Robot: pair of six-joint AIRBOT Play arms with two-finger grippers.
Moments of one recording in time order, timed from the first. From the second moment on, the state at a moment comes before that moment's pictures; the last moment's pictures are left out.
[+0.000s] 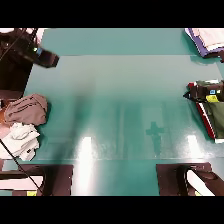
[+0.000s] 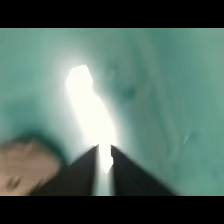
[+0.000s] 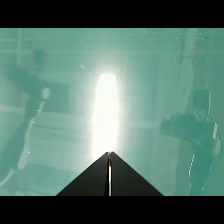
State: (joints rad) left arm -0.13 -1.48 1.84 1.59 -1.55 -1.42; right arm -0.18 -0.89 1.06 -1.15 1.31 1.48
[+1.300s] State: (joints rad) left arm 0.10 -1.27 1.68 1.40 -1.35 -1.37; right arm -0.18 -0.89 1.19 -1.04 1.25 1.48
